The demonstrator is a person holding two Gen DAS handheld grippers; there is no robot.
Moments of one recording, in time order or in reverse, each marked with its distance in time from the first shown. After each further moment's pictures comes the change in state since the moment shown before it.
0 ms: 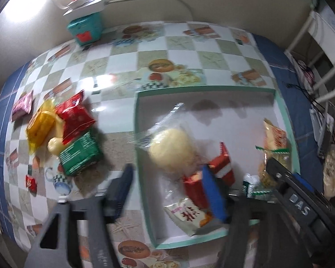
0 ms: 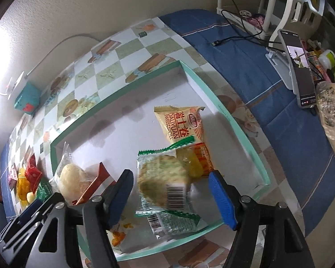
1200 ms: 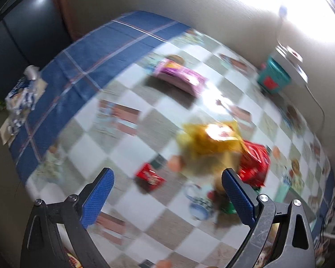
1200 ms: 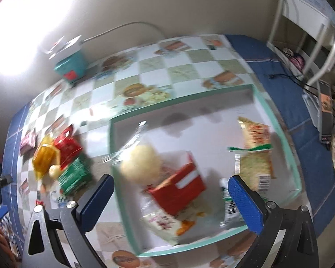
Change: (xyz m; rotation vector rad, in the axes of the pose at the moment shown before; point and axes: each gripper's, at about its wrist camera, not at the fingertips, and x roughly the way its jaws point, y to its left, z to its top) left arm -0.053 0.280 -0.033 -0.731 -0.088 0.193; right arm -0.028 0.119 -0.036 -0.255 -0.067 0.053
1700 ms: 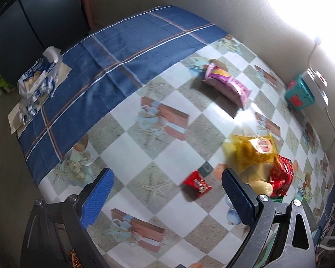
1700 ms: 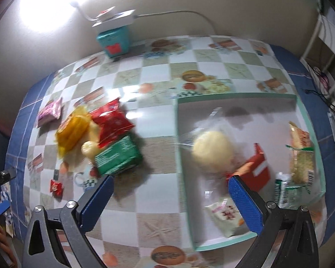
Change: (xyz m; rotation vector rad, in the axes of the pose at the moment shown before) left arm 0.013 0.075 0.007 -0.097 0.033 0.025; right arm 0.007 0.092 -0.024 -0.149 0.022 0.069
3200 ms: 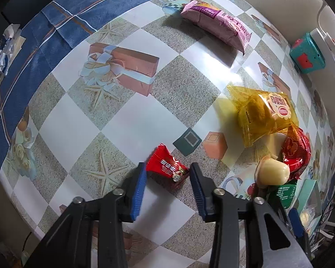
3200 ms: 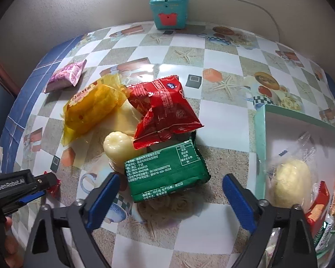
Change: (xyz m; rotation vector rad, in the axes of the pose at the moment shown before) left arm 0.096 -0.048 -0.025 0.066 0.212 -0.069; right arm 0.083 0.071 0.005 -0.227 0.042 0.076
